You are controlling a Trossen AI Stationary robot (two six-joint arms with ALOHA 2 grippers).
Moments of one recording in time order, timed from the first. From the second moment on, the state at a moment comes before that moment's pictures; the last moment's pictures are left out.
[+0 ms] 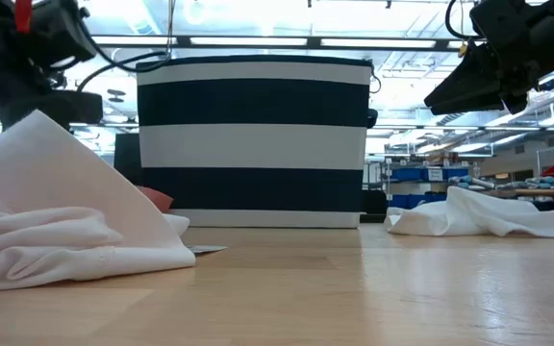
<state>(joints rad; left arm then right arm) -0.03 0.73 0.39 -0.79 -0.22 -0.72 0.52 0.96 0.47 -0.21 1.02 0.76</state>
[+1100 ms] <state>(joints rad) -0.03 0.75 0.98 -0.88 -0.20 -0.53 0.51 0.96 0.47 -0.21 1.02 0.76</state>
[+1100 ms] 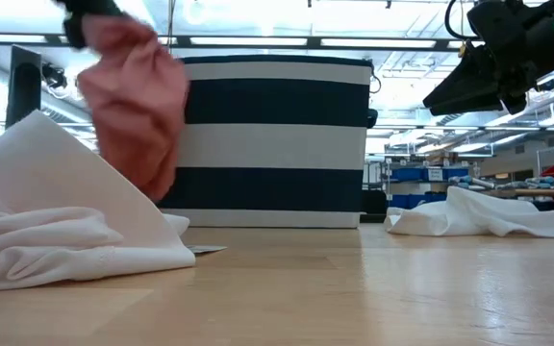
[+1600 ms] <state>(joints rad) 0.07 1.18 1.64 -0.90 -0.25 -0.08 0.51 0.96 0.47 -0.21 1.02 0.77</state>
